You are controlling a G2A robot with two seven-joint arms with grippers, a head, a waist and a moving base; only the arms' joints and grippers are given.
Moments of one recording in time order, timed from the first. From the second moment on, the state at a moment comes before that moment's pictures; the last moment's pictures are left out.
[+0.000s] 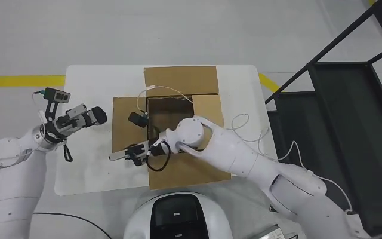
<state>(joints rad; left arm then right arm) 1.09 -1.00 -1.48 -1.20 -0.71 -0.44 -1.35 -0.68 -1.38 0.47 -1.28 0.39 0.01 0.83</state>
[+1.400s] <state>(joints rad) 0.74 -1.09 -1.11 -0.76 -0.33 -0.57 -1.24 -1.35 -1.10 1.31 -1.77 0.32 0.01 0.92</state>
